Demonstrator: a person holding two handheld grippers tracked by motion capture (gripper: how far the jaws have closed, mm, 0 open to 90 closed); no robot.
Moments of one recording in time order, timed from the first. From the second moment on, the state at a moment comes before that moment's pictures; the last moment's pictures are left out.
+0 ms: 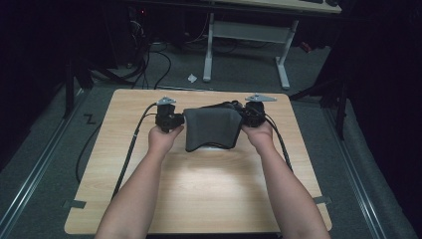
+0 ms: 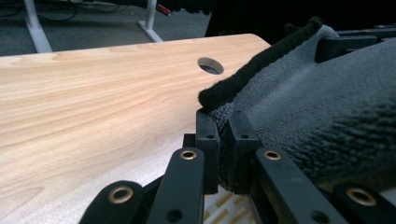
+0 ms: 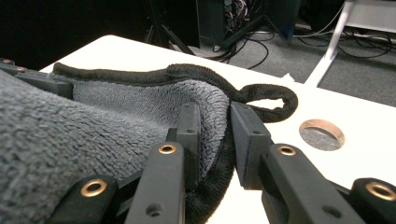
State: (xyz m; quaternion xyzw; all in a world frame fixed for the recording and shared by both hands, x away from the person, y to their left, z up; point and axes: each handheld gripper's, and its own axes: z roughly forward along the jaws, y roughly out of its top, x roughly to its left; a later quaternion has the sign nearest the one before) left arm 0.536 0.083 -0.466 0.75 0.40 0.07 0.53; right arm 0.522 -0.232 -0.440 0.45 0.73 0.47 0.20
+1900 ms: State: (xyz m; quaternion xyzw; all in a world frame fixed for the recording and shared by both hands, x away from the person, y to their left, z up) left arm 0.481 0.143 -0.456 0.74 0.42 0.19 0.50; right arm 0.477 -0.270 -0.427 0.47 0.72 0.43 0.28
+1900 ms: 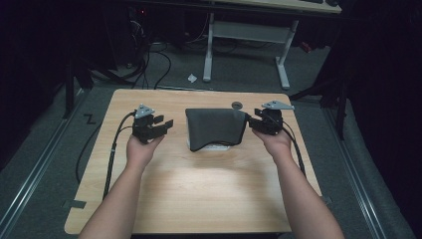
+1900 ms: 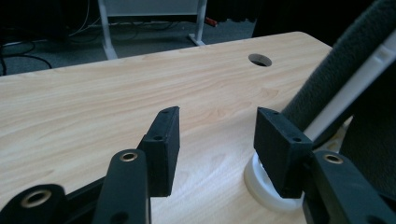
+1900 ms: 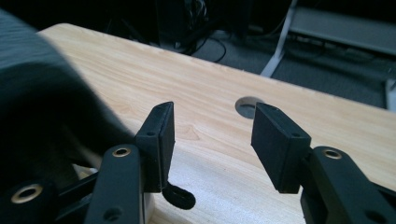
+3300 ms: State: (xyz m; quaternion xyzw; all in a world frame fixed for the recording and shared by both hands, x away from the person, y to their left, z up) left arm 0.328 0.112 -0.523 0.80 0.35 0.11 0.47; right arm 0.309 -0.212 -0.517 0.39 0.79 0.39 0.26
